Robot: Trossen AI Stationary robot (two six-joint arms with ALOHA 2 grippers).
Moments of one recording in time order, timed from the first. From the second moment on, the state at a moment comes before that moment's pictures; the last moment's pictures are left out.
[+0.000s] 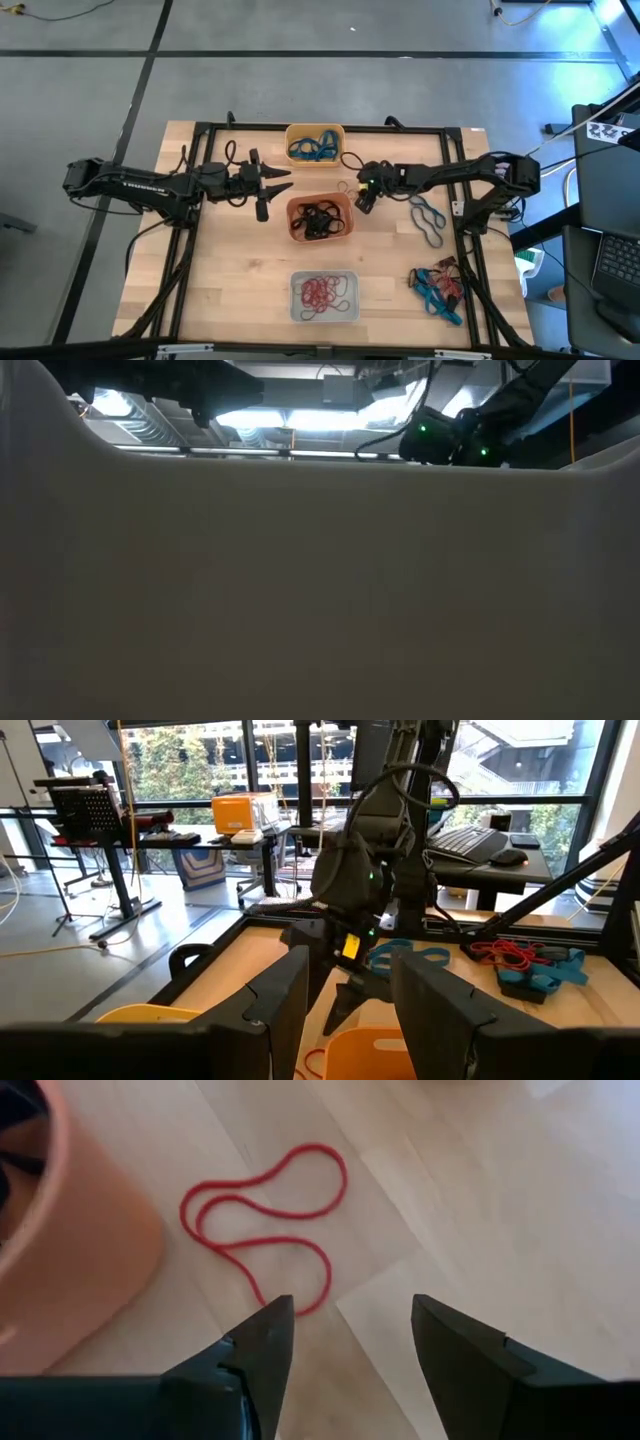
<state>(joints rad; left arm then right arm) 0.04 0.97 0.50 0.45 -0.23 0.02 -0.24 1.58 0.78 -0.19 0.16 0.26</state>
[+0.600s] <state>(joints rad) 0.04 0.97 0.50 0.45 -0.23 0.02 -0.24 1.73 0.79 -0.07 0.17 0.26</state>
